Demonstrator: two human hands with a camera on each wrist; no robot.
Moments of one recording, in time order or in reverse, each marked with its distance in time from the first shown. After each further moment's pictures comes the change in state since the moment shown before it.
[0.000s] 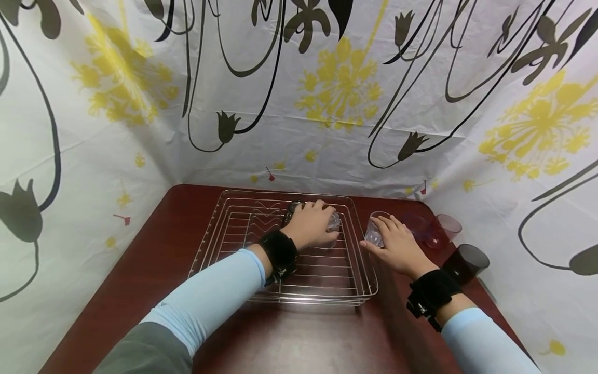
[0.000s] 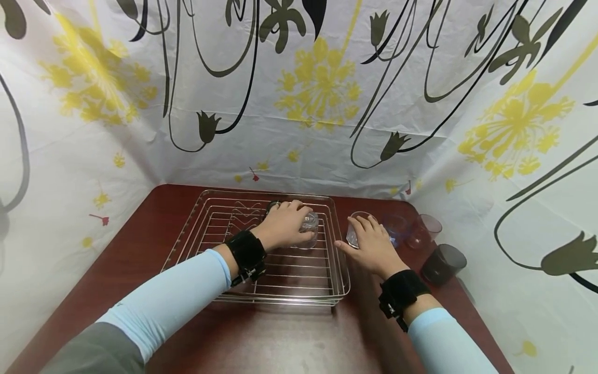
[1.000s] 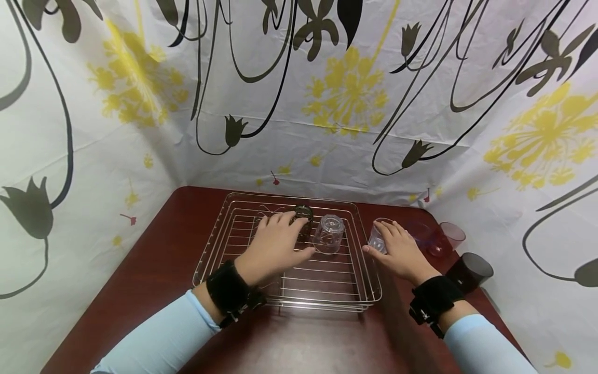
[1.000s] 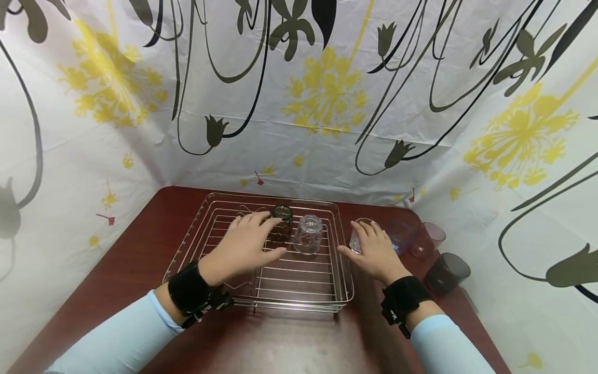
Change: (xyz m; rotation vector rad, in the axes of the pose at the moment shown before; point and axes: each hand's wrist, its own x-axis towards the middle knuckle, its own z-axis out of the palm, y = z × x) left_hand -0.105 -0.029 -0.030 -0.085 0.133 -0.113; right_hand 0.001 -0.003 -0.002 0.005 -0.001 -0.018
